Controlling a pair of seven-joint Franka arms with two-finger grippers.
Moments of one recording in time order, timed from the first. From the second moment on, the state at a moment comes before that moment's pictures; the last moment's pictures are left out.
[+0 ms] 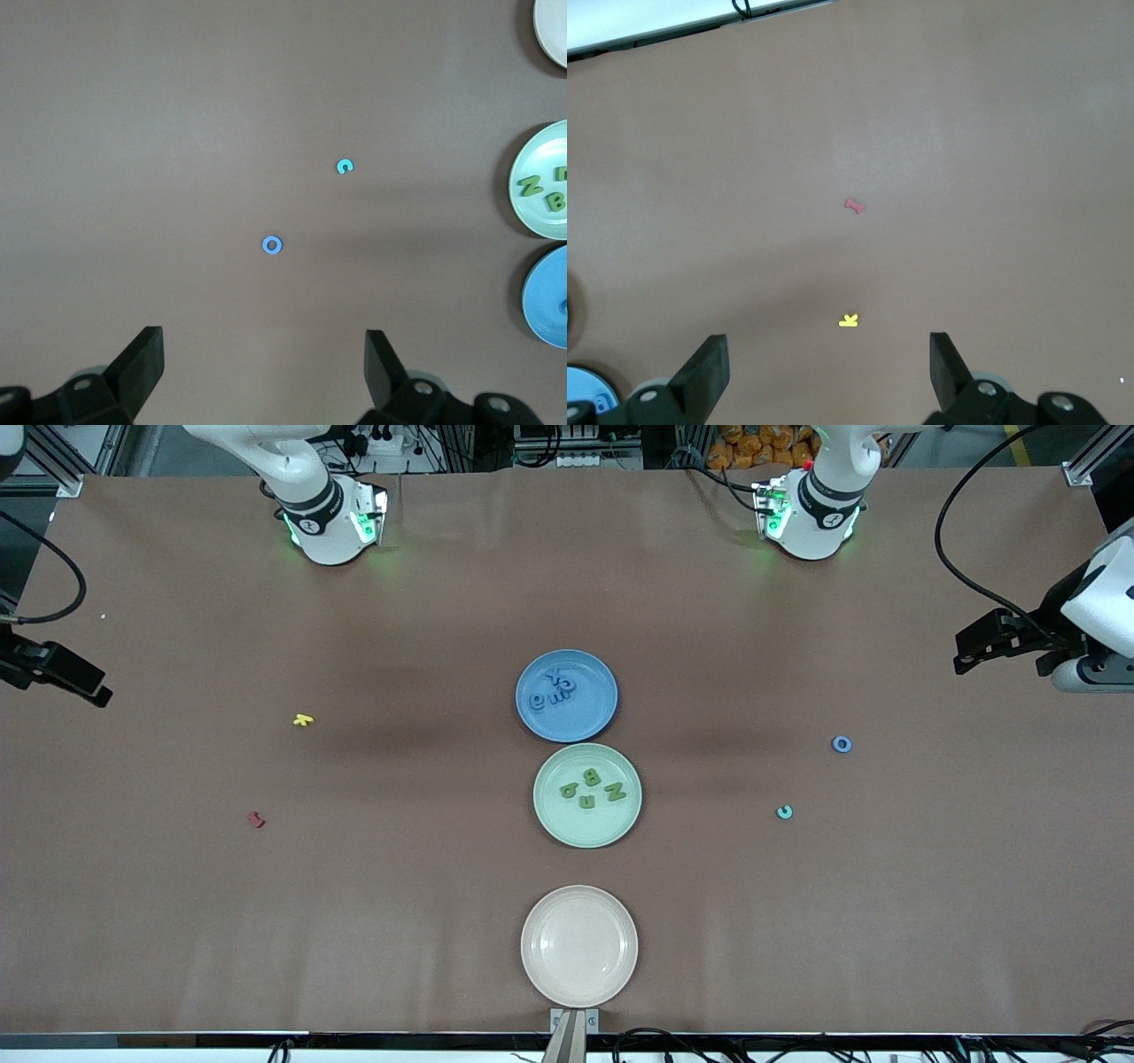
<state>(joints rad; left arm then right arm) 0.00 0.04 -0.08 -1.53 0.01 1.56 -0.04 0.04 0.07 -0.07 -1.46 -0.04 1.60 0.21</state>
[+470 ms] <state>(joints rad) 0.00 0.04 -0.08 -1.53 0.01 1.56 -0.04 0.03 0.06 -0.08 -1.45 -0.04 1.58 0.21</state>
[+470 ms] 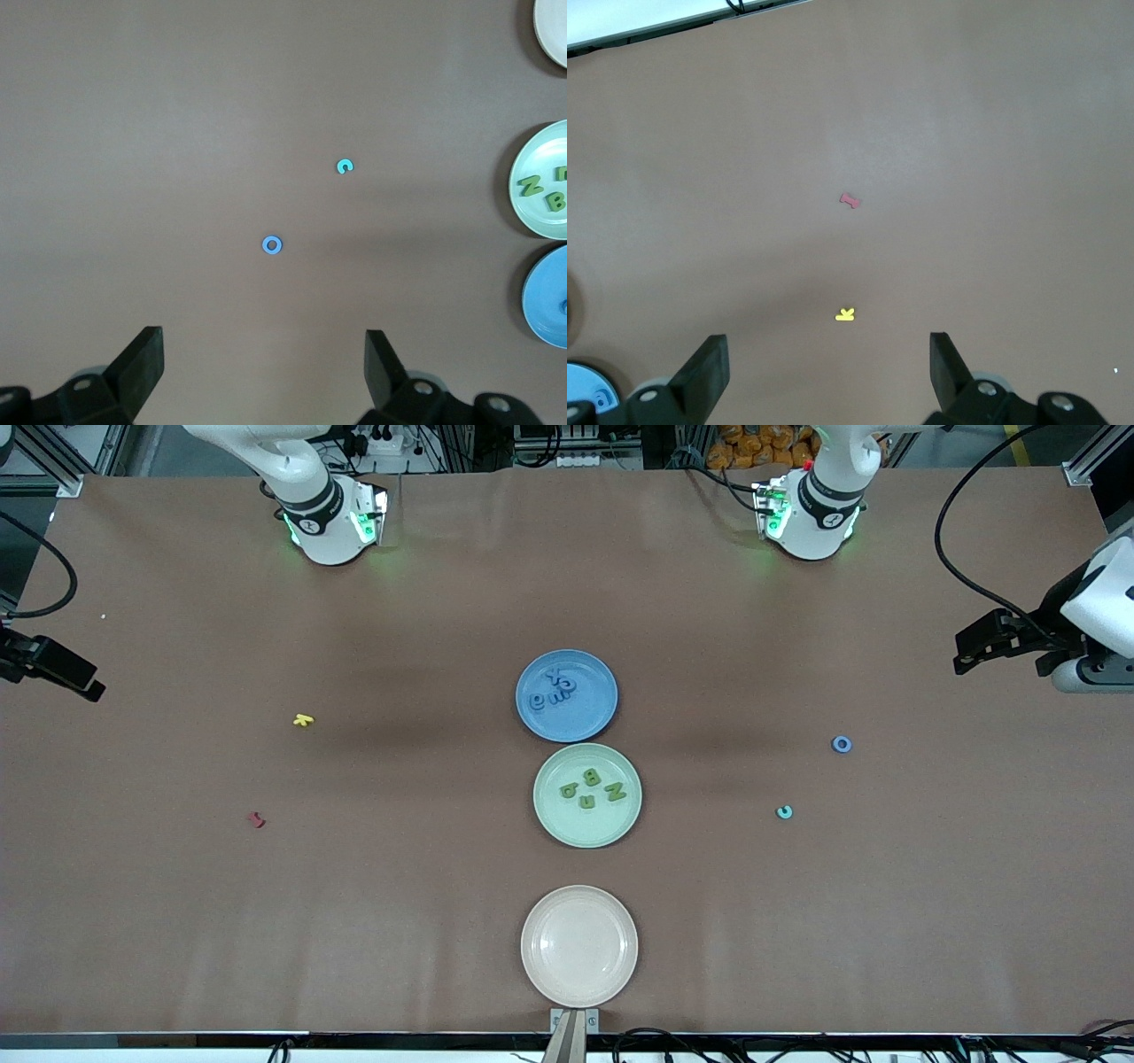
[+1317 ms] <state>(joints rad) 0.00 0.04 -0.08 -1.53 0.01 1.56 -0.04 0.03 0.06 -0.09 -1.45 -0.04 1.56 0.21</state>
